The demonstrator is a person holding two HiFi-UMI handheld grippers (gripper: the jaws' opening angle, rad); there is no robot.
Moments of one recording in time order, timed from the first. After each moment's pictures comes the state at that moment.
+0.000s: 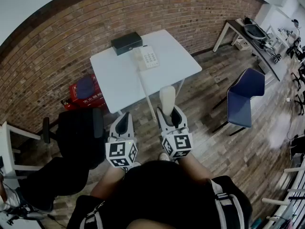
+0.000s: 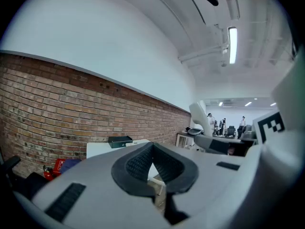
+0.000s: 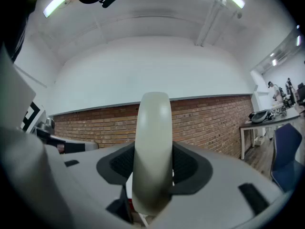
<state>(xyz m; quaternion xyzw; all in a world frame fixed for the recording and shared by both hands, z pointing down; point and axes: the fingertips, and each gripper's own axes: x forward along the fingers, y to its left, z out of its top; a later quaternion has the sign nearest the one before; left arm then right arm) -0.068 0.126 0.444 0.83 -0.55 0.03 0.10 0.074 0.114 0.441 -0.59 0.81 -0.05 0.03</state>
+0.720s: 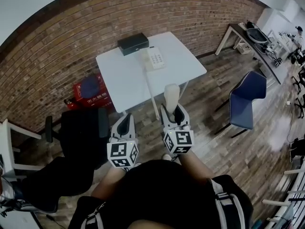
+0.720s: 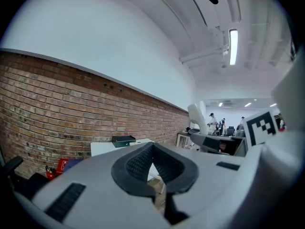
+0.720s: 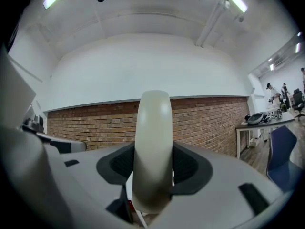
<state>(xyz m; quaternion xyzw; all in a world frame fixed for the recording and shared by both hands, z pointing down) -0.112 0.134 0.450 0.83 -0.54 0.03 0.11 0.043 0.105 0.447 -0.61 0.79 -0.05 0.01</state>
